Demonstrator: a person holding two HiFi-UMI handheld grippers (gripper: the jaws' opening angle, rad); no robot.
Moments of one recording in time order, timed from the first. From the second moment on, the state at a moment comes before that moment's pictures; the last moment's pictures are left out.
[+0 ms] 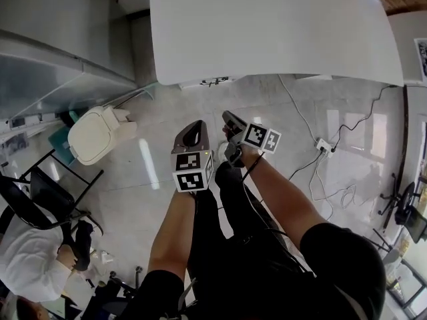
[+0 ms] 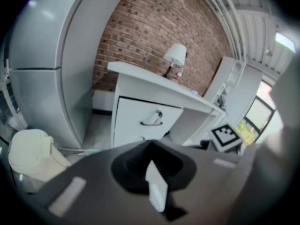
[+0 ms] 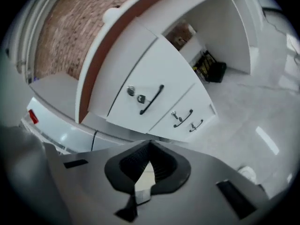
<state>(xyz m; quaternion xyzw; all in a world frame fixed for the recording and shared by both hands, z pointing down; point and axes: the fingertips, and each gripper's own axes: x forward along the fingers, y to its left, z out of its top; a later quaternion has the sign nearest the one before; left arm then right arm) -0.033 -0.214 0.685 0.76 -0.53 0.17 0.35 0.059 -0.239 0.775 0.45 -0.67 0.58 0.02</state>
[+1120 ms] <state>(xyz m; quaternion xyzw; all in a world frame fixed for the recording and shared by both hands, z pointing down) -0.053 -0.212 0.775 0.75 -0.54 0.18 0.34 0.091 -0.370 0.976 0.50 -0.53 0.66 -0.18</state>
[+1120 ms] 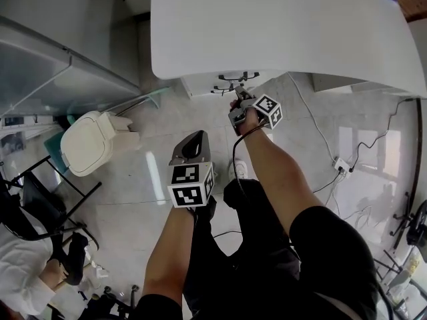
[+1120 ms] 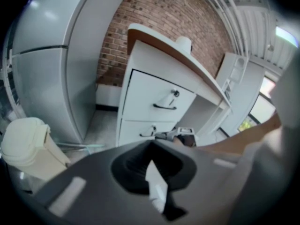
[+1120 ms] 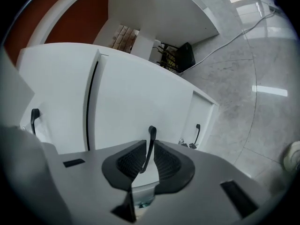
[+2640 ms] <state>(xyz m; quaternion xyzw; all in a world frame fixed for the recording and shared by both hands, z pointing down) -0.038 -0.160 0.775 0.76 -0.49 0.22 0.36 0.107 -0.268 0.985 0.49 -0.51 0.69 -0.15</state>
